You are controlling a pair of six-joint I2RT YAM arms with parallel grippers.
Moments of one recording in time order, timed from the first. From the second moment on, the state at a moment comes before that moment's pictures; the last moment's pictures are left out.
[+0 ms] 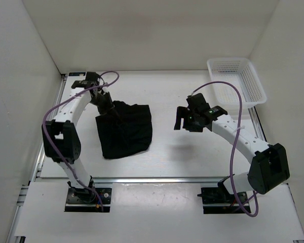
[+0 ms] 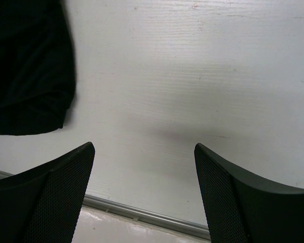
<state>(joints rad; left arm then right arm) -0.11 1.79 1.56 -1.02 0.43 -0.43 0.54 1.39 1.08 -0.68 -0.02 0.54</state>
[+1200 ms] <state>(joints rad) -0.03 1.51 1.21 -0.93 0.35 -0.54 0.79 2.05 1.32 -0.27 -0.39 0.68</state>
